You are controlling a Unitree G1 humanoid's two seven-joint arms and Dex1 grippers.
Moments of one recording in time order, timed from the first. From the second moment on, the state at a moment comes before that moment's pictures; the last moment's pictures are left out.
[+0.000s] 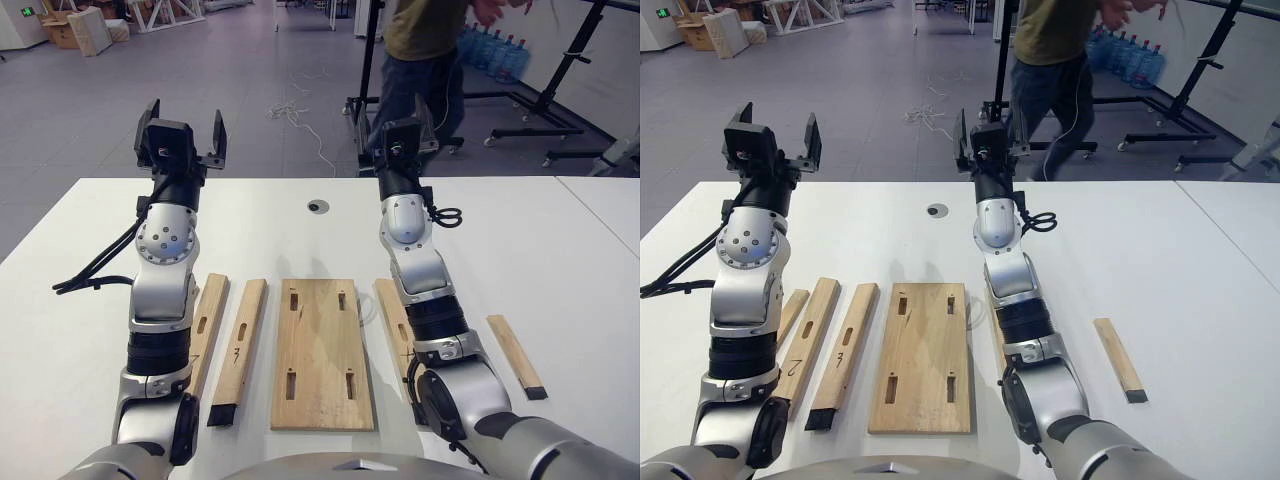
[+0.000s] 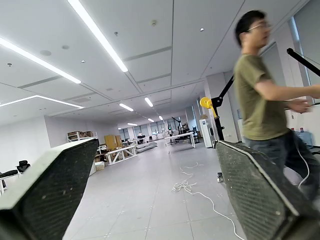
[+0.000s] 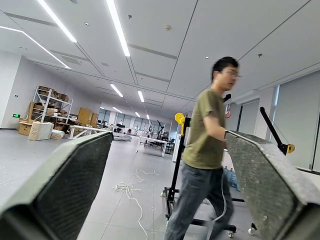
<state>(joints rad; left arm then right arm) -0.47 0.22 0.11 -0.23 0.09 0.21 0.00 -0.67 -0.01 0.06 0.19 -0.24 -0.07 -0.22</state>
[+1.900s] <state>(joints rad) -0.47 0.14 0.12 -0.08 0.09 0.09 0.12 -0.74 -0.09 0.01 0.33 -0.20 -0.13 -0.15</state>
